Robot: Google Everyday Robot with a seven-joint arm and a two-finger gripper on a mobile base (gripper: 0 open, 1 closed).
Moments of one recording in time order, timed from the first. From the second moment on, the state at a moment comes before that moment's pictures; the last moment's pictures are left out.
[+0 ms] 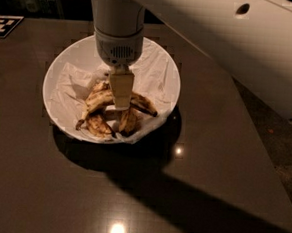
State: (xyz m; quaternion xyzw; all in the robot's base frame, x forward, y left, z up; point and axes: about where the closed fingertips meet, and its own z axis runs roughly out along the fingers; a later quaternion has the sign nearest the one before) arm 0.518 0.052 0.928 -0.77 0.62 -0.05 0.08
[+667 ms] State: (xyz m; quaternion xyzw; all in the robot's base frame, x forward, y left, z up) arm 0.536 0.049 0.901 -0.77 0.64 -0.04 0.06
